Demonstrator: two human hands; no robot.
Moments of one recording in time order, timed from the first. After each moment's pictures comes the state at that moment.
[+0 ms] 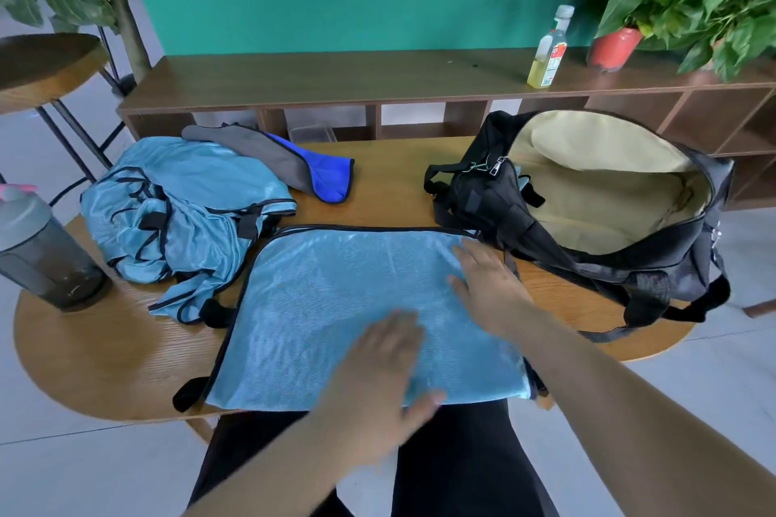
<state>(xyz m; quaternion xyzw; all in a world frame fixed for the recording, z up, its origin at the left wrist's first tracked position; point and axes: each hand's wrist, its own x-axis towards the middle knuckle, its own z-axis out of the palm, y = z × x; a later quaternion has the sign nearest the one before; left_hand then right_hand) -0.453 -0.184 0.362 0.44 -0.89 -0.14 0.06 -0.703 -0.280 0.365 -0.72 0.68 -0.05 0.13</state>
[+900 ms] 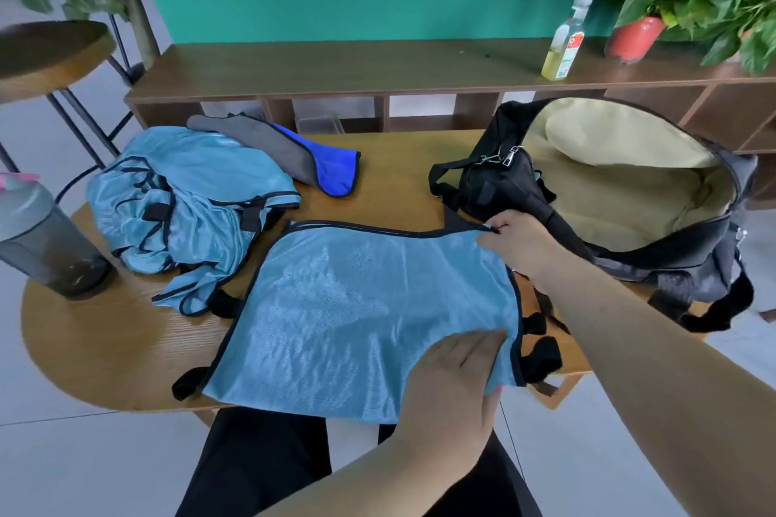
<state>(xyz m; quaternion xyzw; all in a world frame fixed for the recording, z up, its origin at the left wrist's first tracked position) -0.538 -0.154 0.368 0.42 -0.84 -0.16 0.30 -0.731 -0.328 0.412 -0.51 0.75 -0.26 0.34</state>
